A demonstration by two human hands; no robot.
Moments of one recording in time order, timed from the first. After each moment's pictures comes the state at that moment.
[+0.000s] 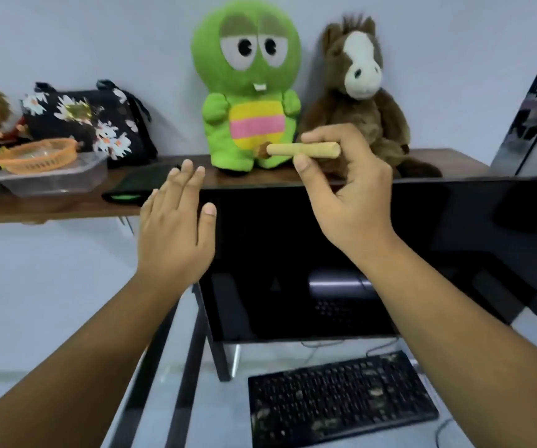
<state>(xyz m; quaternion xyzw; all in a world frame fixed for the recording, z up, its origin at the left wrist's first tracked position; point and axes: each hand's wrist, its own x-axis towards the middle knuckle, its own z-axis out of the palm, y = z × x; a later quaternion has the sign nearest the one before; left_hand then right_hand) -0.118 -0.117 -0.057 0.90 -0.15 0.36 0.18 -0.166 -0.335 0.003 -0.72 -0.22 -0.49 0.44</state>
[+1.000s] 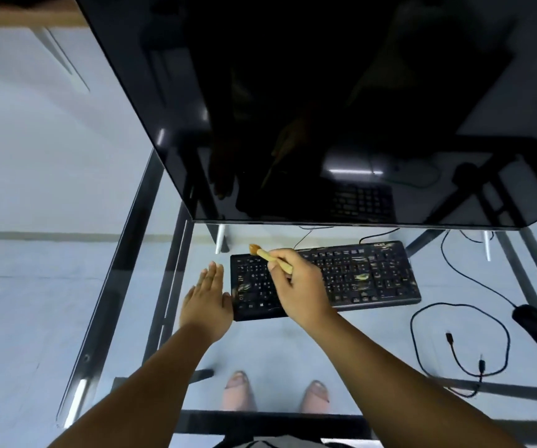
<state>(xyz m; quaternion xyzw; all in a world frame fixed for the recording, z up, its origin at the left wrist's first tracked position) -0.228 -0.149 -0.384 0.97 -0.01 -0.18 0.18 -0.228 -0.341 -0.342 -0.86 0.00 -0.08 0.50</state>
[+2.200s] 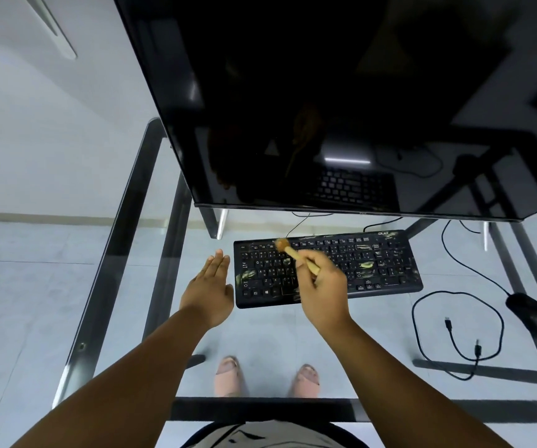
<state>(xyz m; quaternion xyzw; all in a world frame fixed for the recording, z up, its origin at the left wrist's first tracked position) -0.217 -0.127 -0.406 0.96 -0.07 -0.22 0.17 -0.248 -0.348 -0.374 -0.87 0.10 -0.11 0.47</state>
